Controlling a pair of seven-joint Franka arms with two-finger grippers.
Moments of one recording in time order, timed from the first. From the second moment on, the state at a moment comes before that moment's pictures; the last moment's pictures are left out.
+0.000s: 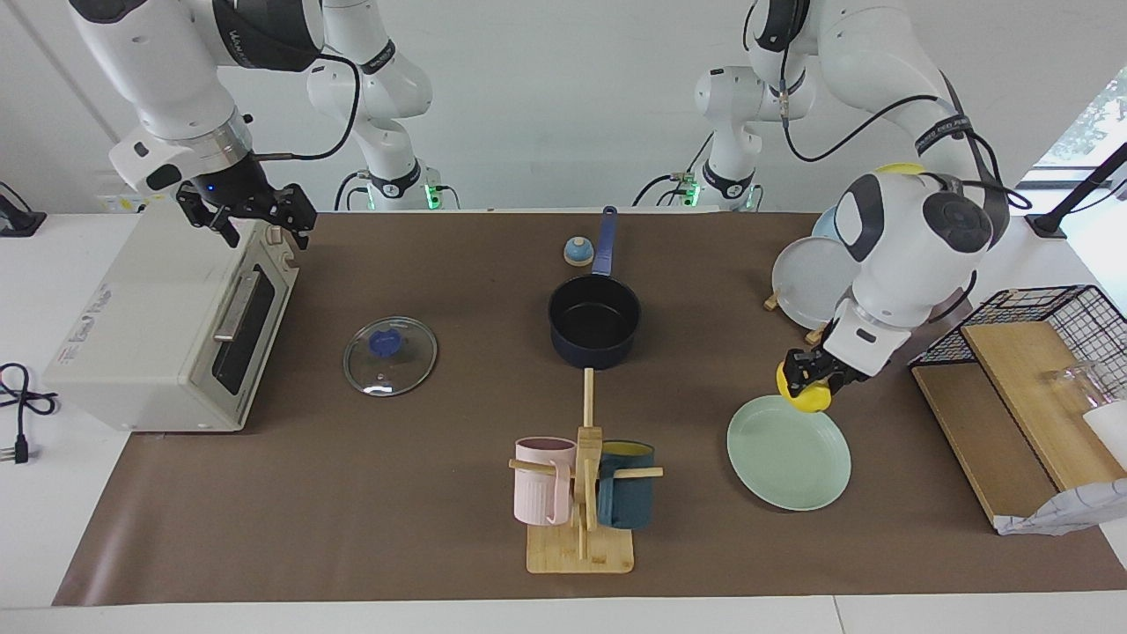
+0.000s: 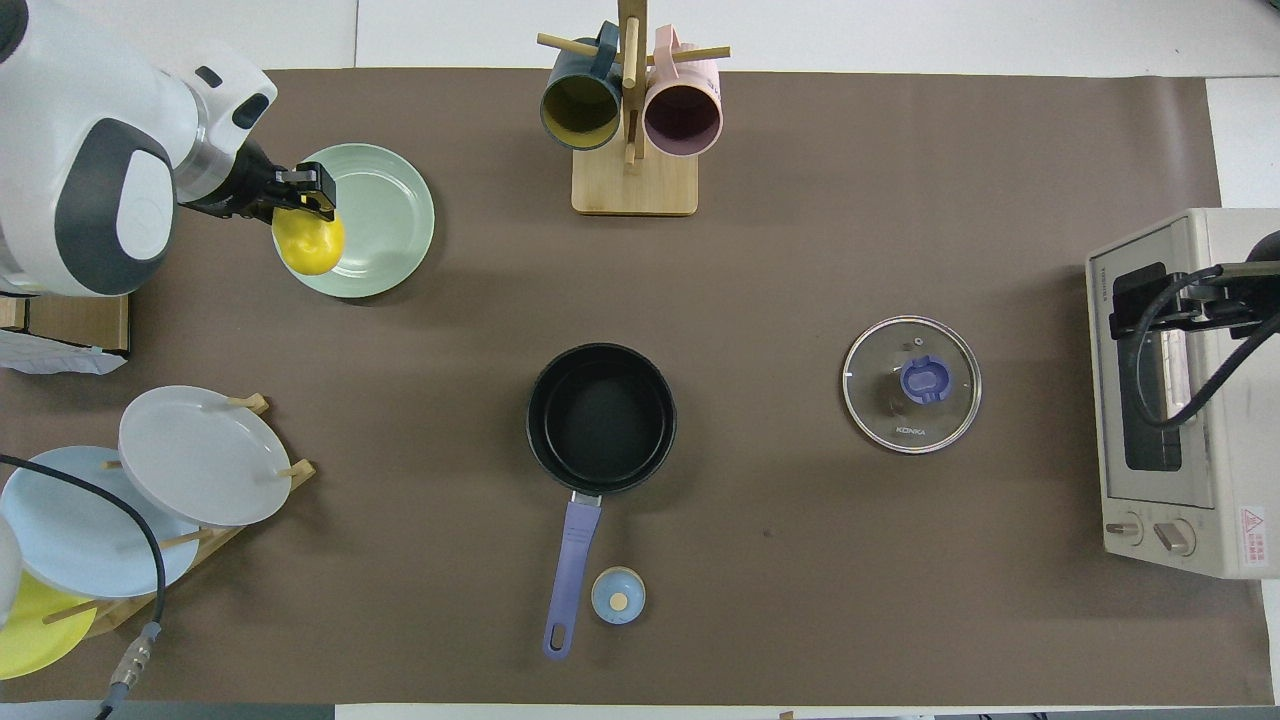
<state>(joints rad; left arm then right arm) -0.13 0.44 -0.03 -1.48 -0.03 1.97 -0.10 -0.01 -0.03 -0.01 -1.65 -0.05 1.56 0.01</state>
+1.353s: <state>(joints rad) -0.11 0.58 -0.03 -1.45 0.02 2.13 -0.07 -0.01 -0.03 0.01 -1.65 -0.04 1.54 -0.02</state>
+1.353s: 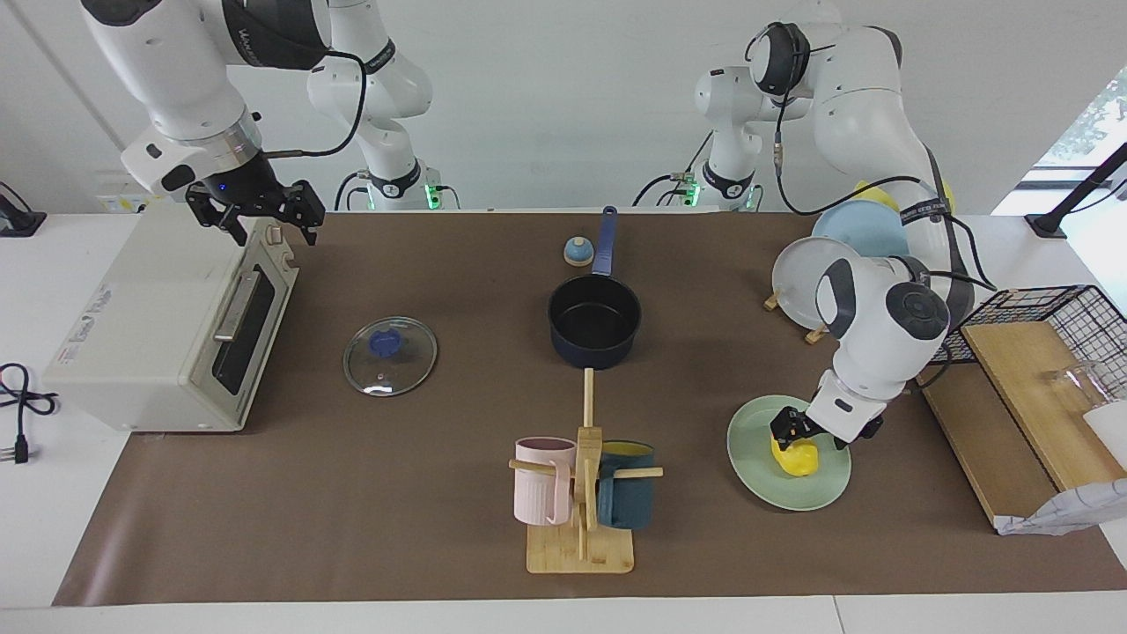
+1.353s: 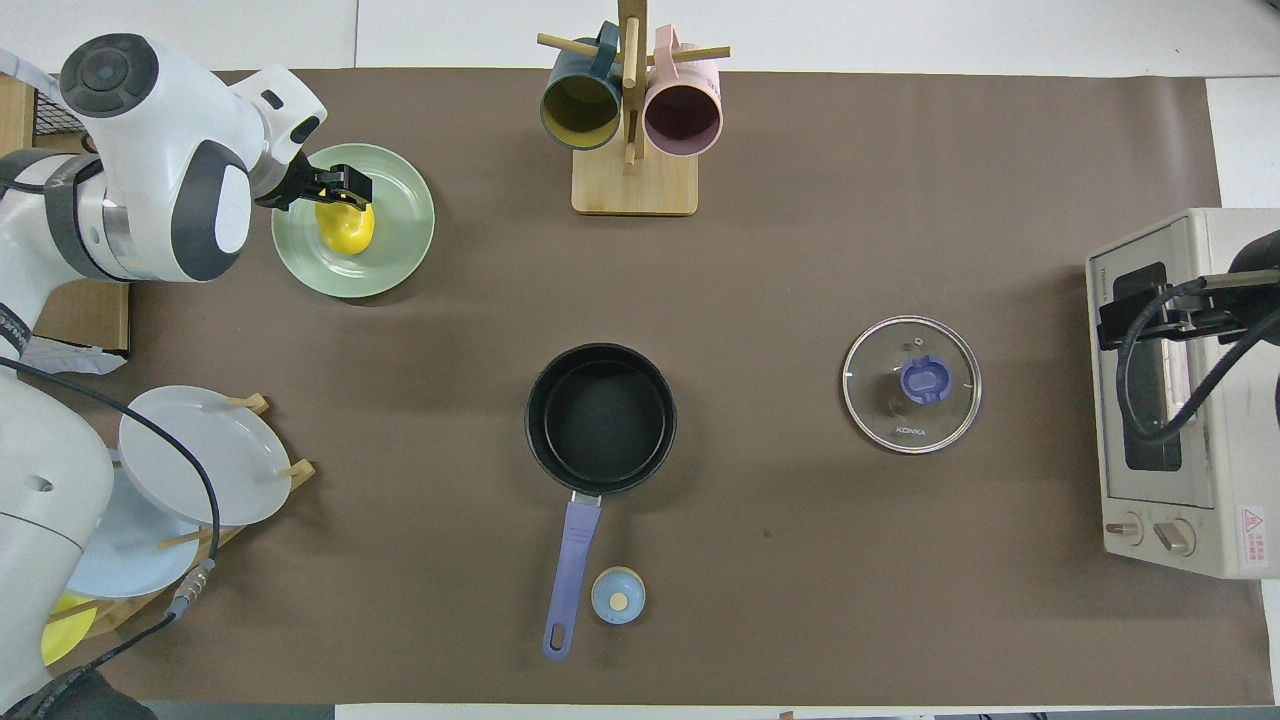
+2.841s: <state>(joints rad) -0.08 0.02 -0.03 -1.58 0.01 1.59 -0.08 -0.01 -0.04 0.03 -1.65 -0.04 1.54 -0.02</state>
